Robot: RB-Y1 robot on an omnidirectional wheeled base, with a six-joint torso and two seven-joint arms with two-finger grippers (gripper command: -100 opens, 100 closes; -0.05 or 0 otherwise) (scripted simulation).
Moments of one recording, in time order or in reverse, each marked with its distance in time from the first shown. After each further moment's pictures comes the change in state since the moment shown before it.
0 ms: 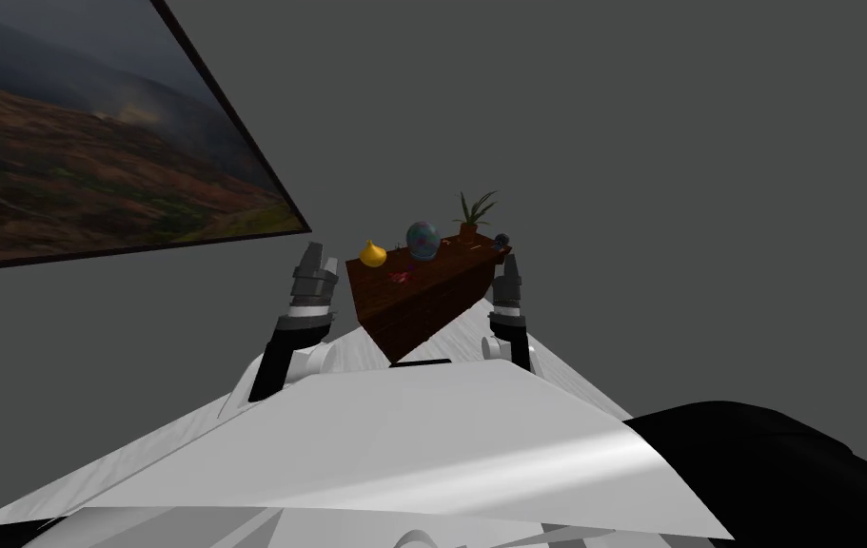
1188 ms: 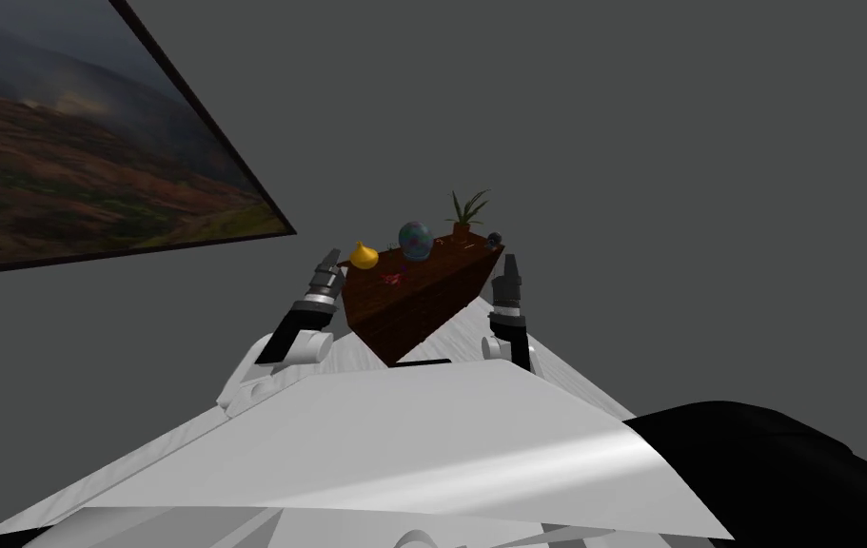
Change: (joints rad) left arm -0.123 0.121 0.037 0.101 0.074 0.323 0.079; right arm 0.000 0.000 0.000 0.000 0.000 0.000 0.000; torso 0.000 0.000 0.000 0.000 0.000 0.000
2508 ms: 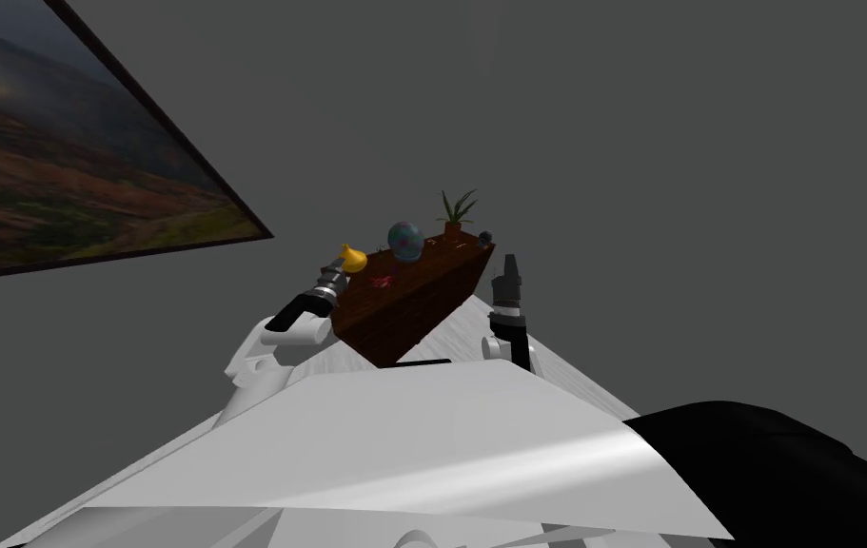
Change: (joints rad) left arm -0.146 0.077 0.046 0.118 0.092 0.391 0.098; right arm 0.000 0.000 0.000 0.000 0.000 0.000 0.000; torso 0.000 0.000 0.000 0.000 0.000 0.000
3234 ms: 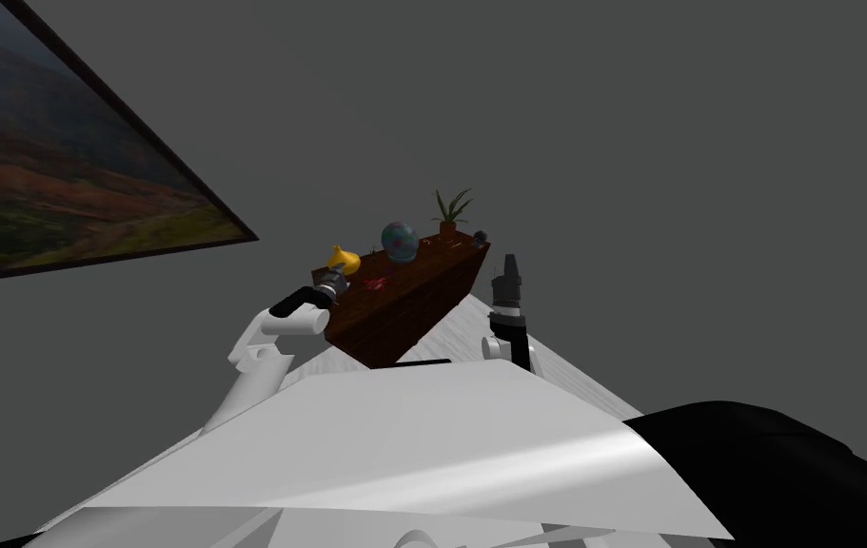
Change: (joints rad) left arm -0.080 0.029 0.027 0.066 0.053 0.216 0.055; right arm 0.000 0.000 0.000 0.000 0.000 0.000 0.000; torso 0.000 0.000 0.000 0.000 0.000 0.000
